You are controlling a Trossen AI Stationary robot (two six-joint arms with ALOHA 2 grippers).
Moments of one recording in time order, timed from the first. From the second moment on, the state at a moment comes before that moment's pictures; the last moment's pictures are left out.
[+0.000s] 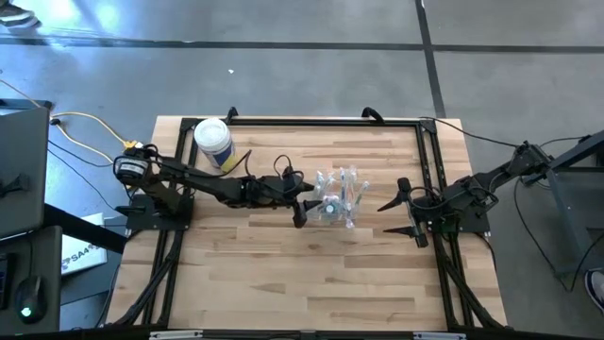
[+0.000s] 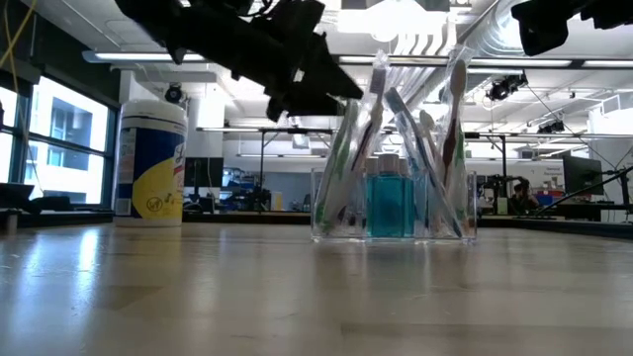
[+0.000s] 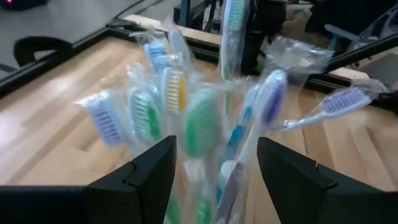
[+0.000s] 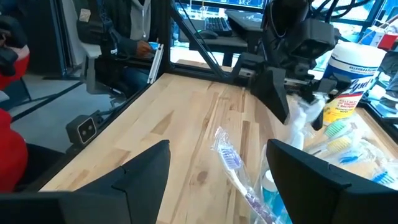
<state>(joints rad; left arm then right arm) -0.05 1.62 0.91 0.45 -0.25 -0.25 0.47 0.49 0.41 -0.10 0.25 -0.01</state>
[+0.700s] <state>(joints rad) -0.05 1.54 0.90 0.47 -0.36 -0.06 0.47 0.49 0.41 -0.10 0.25 -0.07</state>
